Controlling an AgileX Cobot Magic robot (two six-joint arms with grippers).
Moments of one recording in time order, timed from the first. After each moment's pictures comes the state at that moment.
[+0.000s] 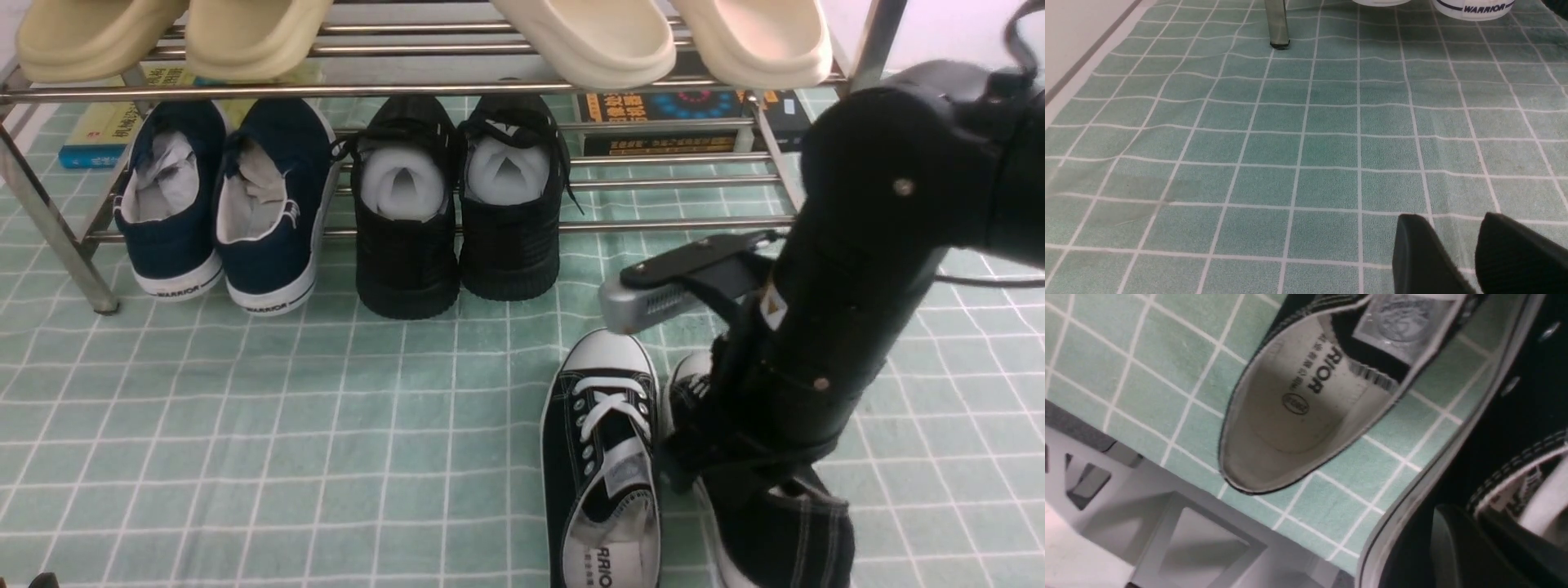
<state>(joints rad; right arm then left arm) 0.71 1.58 -1.30 0.17 1.22 0.15 0.03 -0.01 0.02 0.12 0.38 -0.08</state>
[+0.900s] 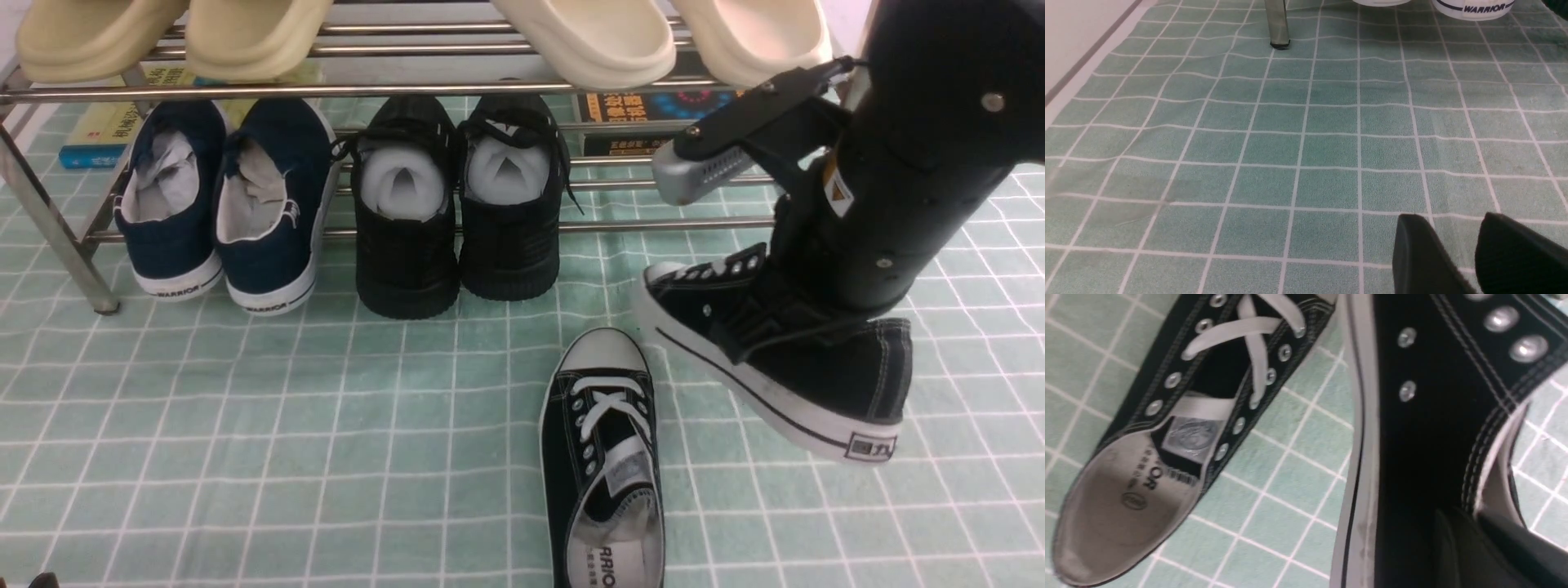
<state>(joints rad) 0.71 1.56 -1.44 -0.19 1.25 0.23 0.03 -0.01 0.02 0.12 0.38 -0.08</state>
